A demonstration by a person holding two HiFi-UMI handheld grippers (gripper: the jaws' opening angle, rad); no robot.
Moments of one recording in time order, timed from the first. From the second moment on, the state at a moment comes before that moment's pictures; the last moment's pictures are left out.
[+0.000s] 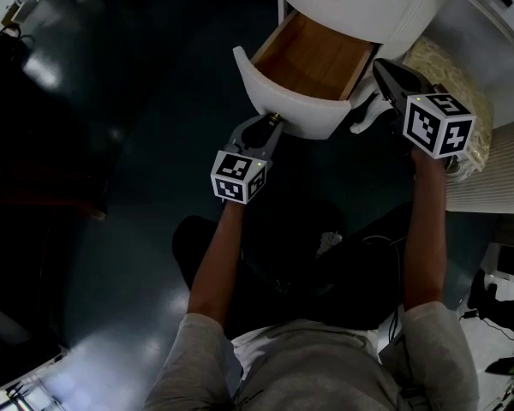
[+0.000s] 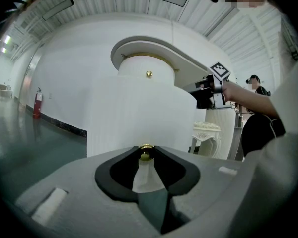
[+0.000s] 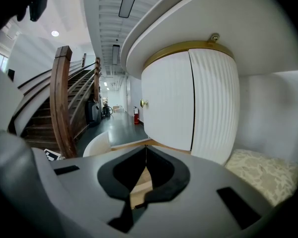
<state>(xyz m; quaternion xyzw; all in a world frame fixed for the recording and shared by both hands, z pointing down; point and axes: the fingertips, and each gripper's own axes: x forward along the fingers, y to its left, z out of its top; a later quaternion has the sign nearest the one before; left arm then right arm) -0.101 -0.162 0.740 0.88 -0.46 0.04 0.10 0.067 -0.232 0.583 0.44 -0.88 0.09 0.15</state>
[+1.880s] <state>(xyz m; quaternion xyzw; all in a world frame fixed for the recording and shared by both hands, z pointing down) -0.100 -0.151 0.745 0.91 -0.36 0.17 0.05 0.003 -0.244 0.577 0.38 -0.91 0.09 0.13</state>
